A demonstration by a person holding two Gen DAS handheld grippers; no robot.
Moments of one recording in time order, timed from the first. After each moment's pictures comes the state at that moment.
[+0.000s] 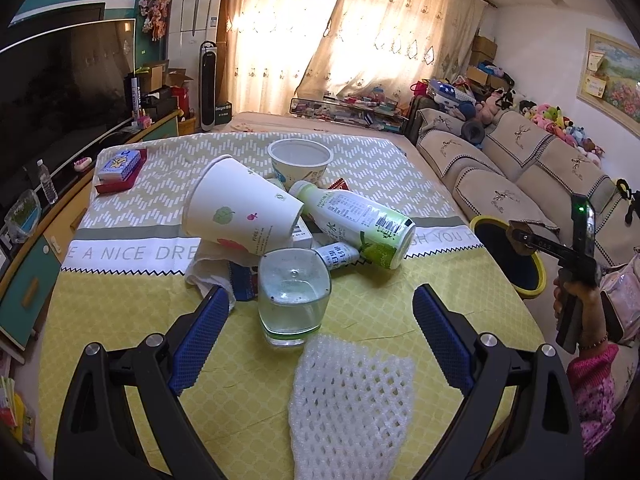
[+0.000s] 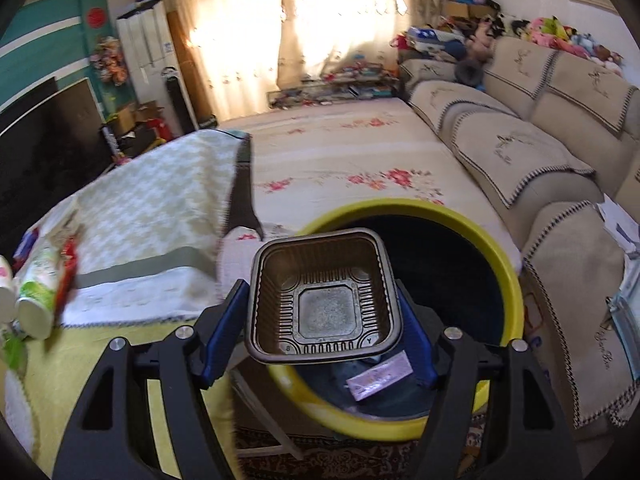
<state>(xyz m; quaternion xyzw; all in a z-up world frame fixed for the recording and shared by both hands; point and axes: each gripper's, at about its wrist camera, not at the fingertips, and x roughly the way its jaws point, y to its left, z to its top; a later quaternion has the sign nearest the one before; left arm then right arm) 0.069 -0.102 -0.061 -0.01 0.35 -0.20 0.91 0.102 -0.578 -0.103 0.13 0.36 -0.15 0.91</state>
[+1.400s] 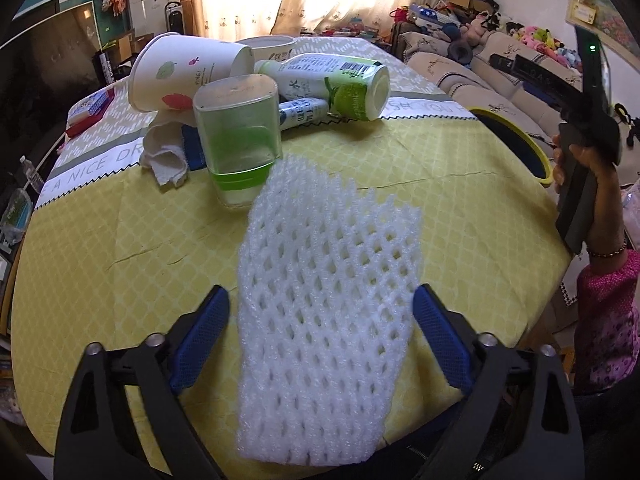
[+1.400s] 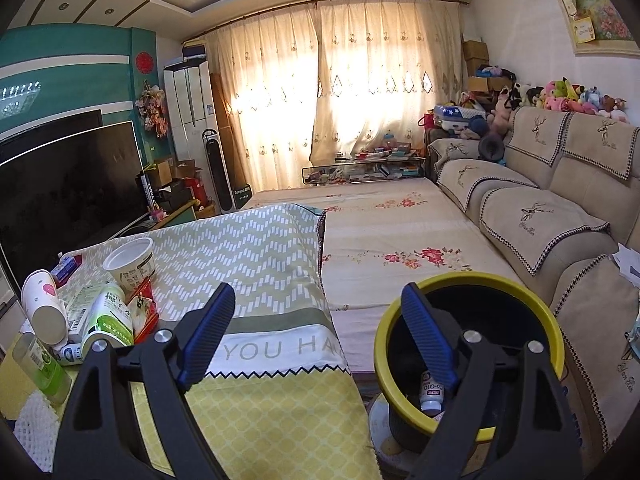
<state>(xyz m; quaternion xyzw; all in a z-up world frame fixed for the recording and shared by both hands) 0.018 -0.122 -0.141 0.07 0.44 -0.22 0.87 0.080 -0.482 -0.063 0.09 0.21 -0.12 0.97</state>
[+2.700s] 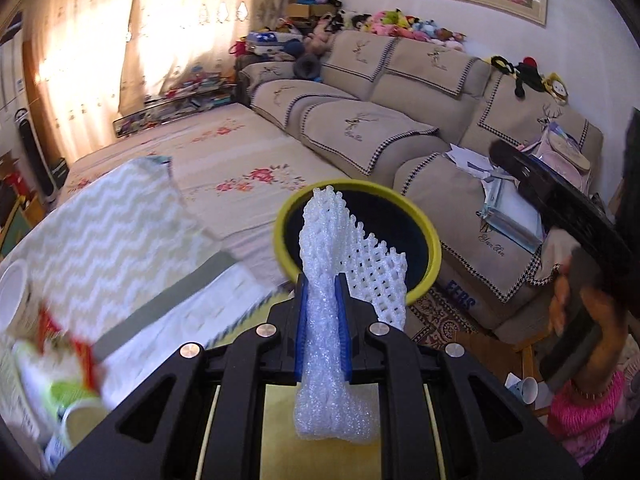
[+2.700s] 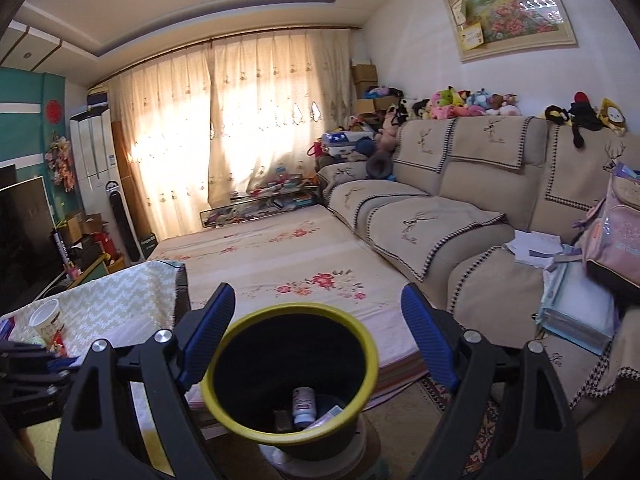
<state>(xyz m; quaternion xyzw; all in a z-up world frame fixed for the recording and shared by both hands) 0.100 -0.404 -0.070 0.15 0.35 -0.46 0.80 -0.043 -0.598 -0.029 0.12 0.15 -0.31 0.93</state>
